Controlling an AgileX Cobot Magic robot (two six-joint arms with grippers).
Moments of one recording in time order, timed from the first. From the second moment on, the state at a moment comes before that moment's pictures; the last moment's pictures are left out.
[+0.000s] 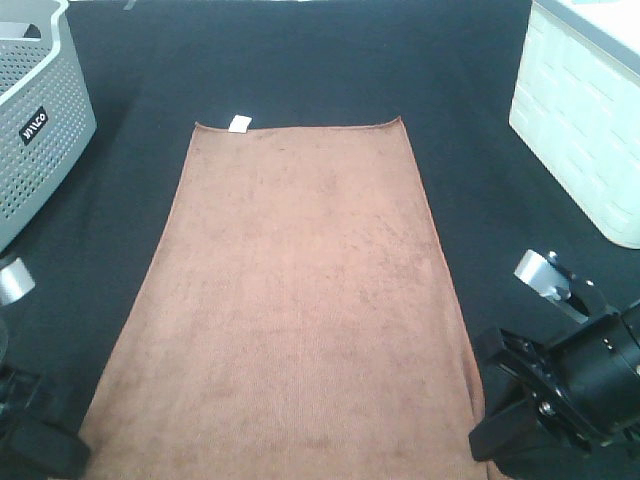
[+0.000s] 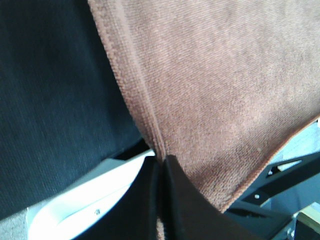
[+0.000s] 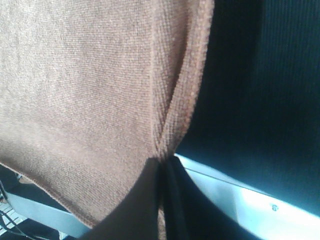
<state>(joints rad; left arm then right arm) -0.19 1.40 -0.40 -0.88 0.72 0.58 0.16 1.56 -0.40 1.00 0.70 -0.61</state>
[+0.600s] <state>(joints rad) -0.19 1.43 -0.59 -0.88 0.65 0.57 0.16 1.55 -0.69 0.93 0.70 -0.58</state>
